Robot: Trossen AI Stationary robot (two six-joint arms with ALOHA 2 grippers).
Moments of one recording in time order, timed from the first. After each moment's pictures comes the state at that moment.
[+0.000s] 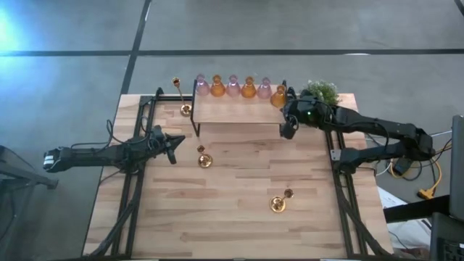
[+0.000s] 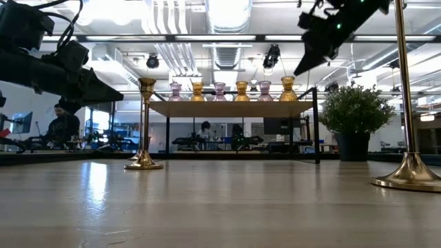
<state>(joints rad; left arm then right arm) 0.11 0.31 0.01 0.07 -0.40 -0.31 -0.35 1.07 0.89 -0.47 0.34 -0.06</state>
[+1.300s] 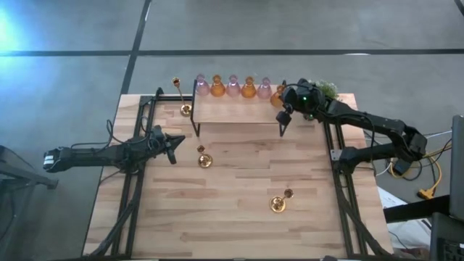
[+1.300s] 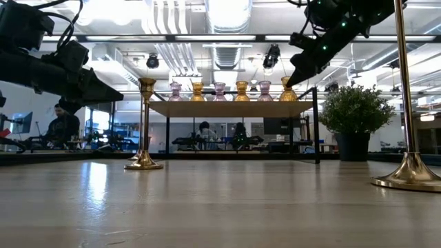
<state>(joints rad) 0.11 0.31 0.01 0.07 -0.40 -0.31 -0.57 1.18 0.85 -0.21 0.24 -0.26</state>
